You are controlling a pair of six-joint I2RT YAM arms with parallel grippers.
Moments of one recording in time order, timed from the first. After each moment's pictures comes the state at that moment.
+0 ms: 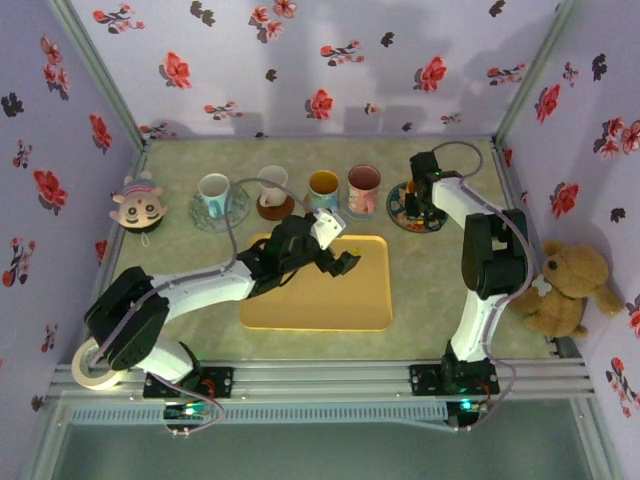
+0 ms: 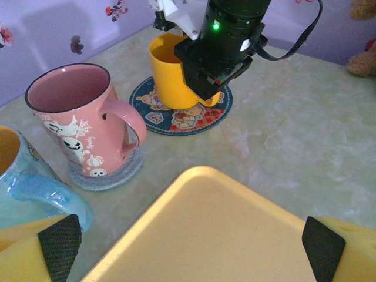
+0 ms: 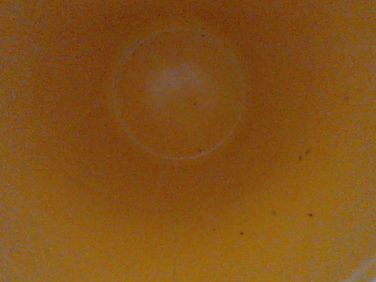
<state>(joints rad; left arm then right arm) -0.93 1.51 0.86 0.29 0.03 0.06 0.16 1.91 1.37 -0.69 0.16 0.25</state>
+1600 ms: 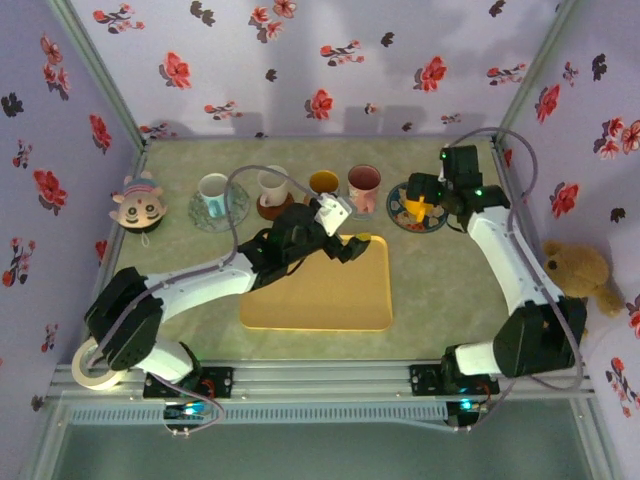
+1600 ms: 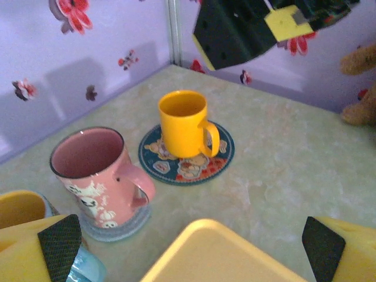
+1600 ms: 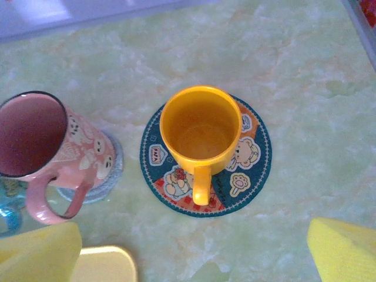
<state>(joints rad) -0.94 1.49 0.98 0.27 0.00 0.06 0.16 1.35 1.23 -0.67 0.10 0.27</state>
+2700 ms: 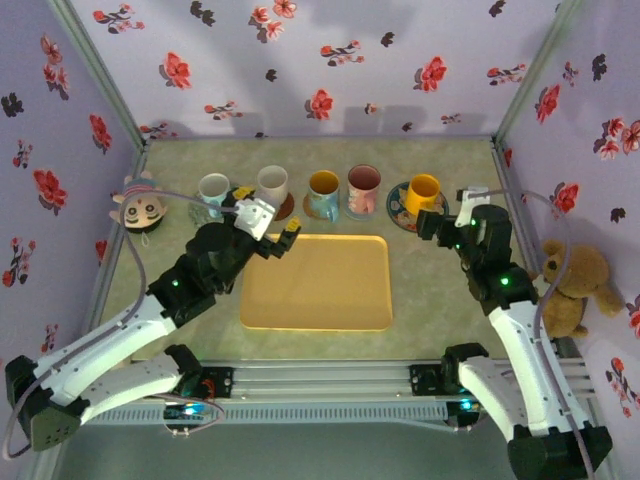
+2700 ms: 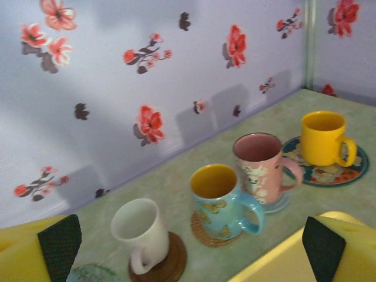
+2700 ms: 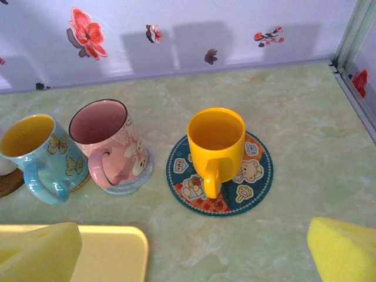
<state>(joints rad) -0.87 0.88 0.80 -0.03 -0.39 0.20 0.16 0.77 0.79 -0.46 0.03 0.16</state>
